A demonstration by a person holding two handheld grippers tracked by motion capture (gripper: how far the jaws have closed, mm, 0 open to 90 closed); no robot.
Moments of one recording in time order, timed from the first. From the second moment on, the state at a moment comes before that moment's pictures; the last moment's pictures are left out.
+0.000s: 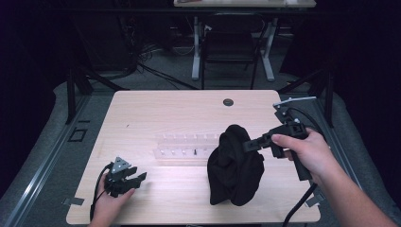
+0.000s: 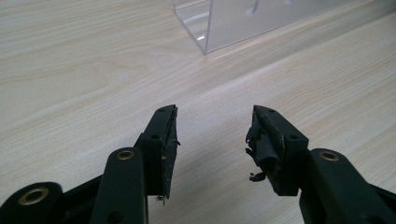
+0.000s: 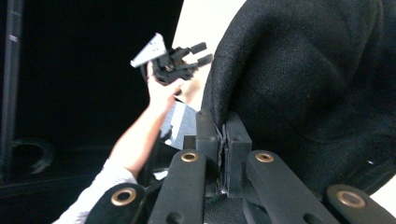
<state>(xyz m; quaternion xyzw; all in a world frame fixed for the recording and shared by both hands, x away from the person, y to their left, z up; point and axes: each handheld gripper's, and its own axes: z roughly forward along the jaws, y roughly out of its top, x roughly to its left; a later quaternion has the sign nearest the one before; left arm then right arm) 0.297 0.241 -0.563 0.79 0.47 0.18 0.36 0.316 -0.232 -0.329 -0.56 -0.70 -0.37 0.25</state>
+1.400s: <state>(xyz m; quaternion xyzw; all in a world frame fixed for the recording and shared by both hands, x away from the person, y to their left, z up) 0.296 0.239 -0.562 0.79 0.45 0.18 0.36 0.397 -0.190 -0.291 -0.57 -0.66 -0.45 0.20</state>
